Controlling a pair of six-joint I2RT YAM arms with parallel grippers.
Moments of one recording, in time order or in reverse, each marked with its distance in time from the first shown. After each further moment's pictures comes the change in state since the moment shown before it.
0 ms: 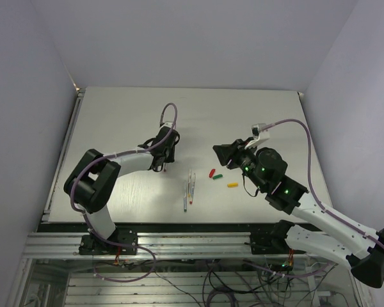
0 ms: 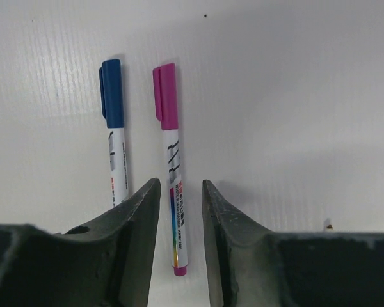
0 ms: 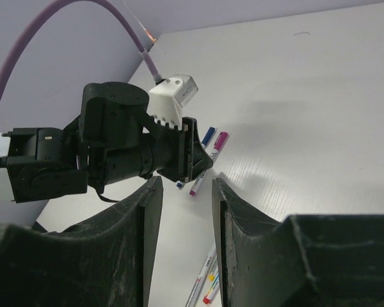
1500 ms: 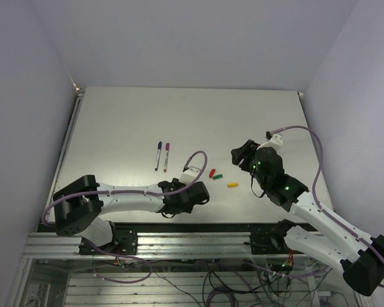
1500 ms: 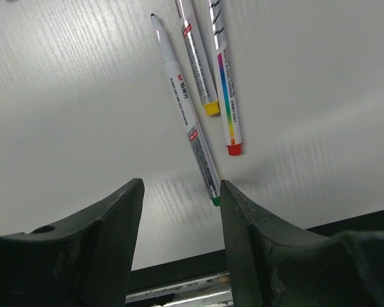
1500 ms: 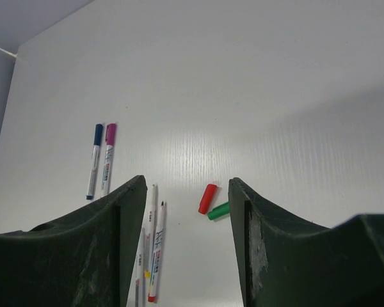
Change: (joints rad) left arm -0.647 -0.234 -0.086 -0.490 -0.211 -0.435; right arm -0.187 0.007 -0.063 -0.250 0.151 0.208
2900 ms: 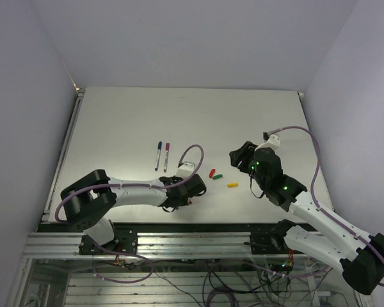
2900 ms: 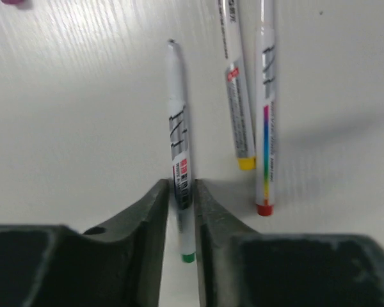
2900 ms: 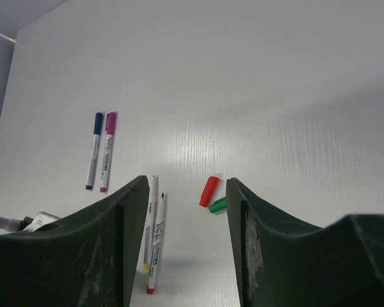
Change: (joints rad) left arm 0.109 0.100 -0.032 0.122 0.019 -0.012; right arm 0.000 0.013 -0.015 0.011 -0.038 -0.002
